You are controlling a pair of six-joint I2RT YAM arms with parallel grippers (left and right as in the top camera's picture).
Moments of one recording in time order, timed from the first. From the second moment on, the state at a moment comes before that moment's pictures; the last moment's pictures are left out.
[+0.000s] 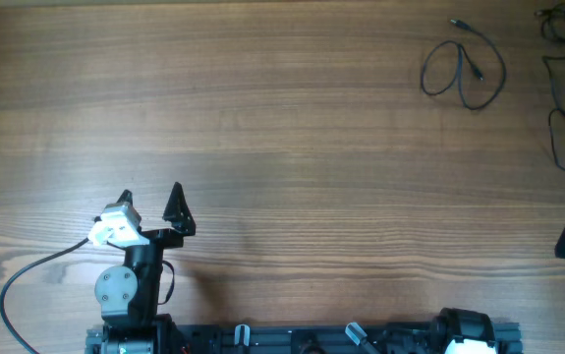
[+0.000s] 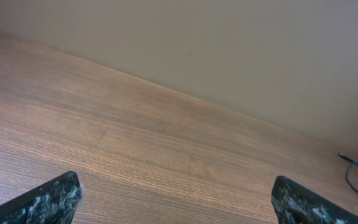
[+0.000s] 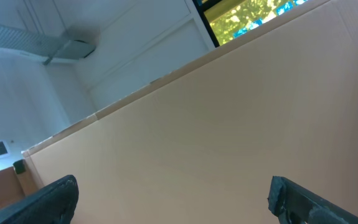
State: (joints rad) left arm 0.05 0.01 0.01 -0.07 0.05 -0.34; right arm -0.15 0.60 1.45 -0.44 -0.27 0.60
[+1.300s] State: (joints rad) left arm 0.05 0.01 0.01 -0.07 0.07 -0.09; right arm -0.15 0.02 1.25 -0.30 -0.14 0.60
